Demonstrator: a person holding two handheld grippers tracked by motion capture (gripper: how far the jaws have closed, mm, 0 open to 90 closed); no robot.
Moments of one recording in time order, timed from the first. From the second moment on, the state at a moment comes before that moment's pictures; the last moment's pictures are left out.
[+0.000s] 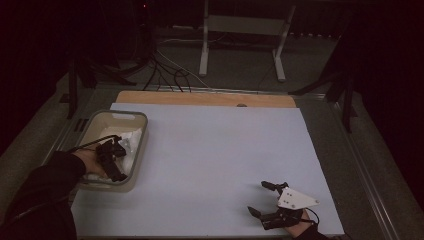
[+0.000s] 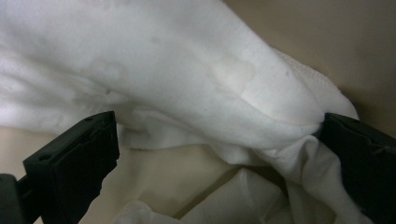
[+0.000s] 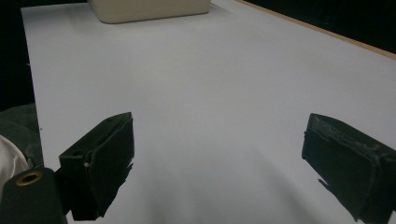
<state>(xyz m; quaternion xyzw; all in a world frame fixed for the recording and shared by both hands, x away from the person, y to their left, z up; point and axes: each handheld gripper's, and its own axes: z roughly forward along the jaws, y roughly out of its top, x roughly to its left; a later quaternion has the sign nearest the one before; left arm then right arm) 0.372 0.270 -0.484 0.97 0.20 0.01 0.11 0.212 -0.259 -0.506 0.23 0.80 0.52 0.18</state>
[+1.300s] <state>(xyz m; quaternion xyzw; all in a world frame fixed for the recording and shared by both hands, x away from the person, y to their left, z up) 0.354 0.286 -0.463 0.97 0.16 0.00 0.20 0.212 -0.261 -0.505 0.23 0.80 0.52 0.19</state>
